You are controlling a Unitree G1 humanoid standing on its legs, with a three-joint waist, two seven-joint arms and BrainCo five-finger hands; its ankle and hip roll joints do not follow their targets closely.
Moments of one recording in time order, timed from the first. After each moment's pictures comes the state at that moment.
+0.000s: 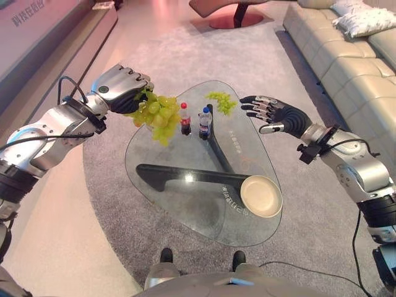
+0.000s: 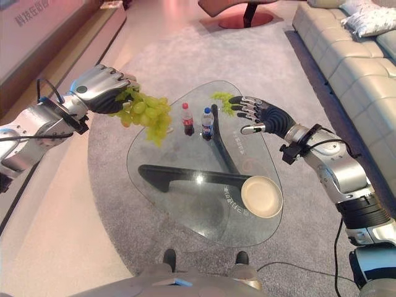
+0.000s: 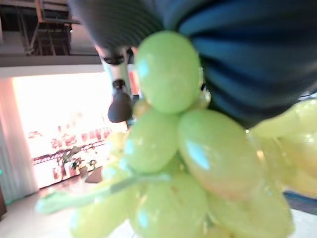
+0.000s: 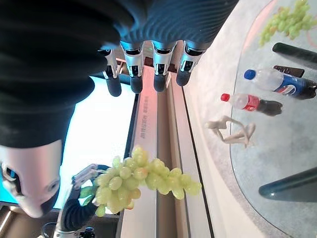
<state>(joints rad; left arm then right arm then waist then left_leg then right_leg) -0.69 1.18 -0.51 0.01 0.55 -0.25 0.08 -0.40 -0.84 0.18 -0.05 0.63 0.17 0.50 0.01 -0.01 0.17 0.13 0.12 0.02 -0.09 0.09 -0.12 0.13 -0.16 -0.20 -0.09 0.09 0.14</state>
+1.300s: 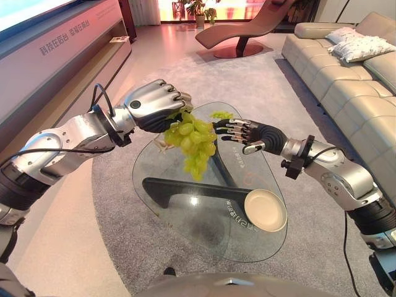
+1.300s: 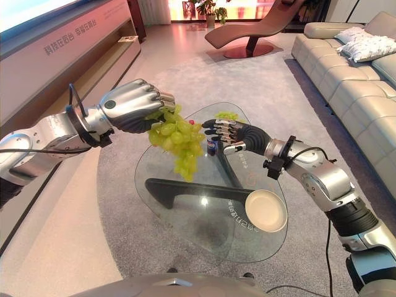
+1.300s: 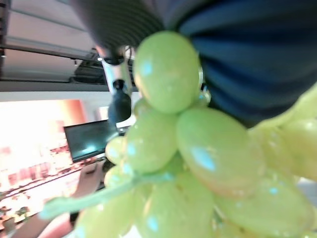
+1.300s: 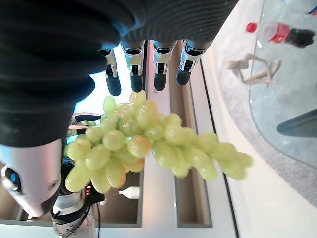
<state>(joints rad) -0.69 1.15 -0.54 -0.20 0.46 -0.36 0.03 -0.39 -0.81 0.31 -0.16 0.77 0.26 0.55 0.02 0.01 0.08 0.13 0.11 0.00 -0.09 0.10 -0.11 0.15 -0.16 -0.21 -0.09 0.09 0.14</state>
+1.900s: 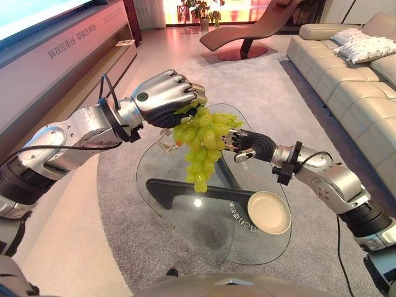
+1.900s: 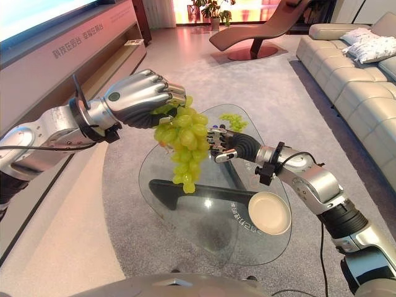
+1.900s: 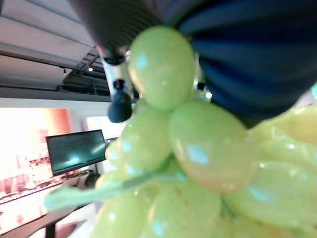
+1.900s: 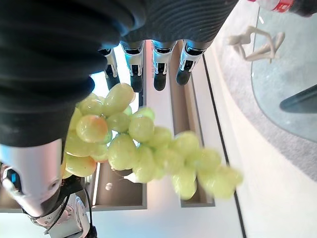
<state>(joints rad) -0.77 1.11 -0.55 -0.25 0.39 -0.36 0.03 -0.39 -0.76 0.37 -0.16 0.76 0.28 0.56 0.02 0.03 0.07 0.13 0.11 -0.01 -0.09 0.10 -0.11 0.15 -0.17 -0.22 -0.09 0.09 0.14</state>
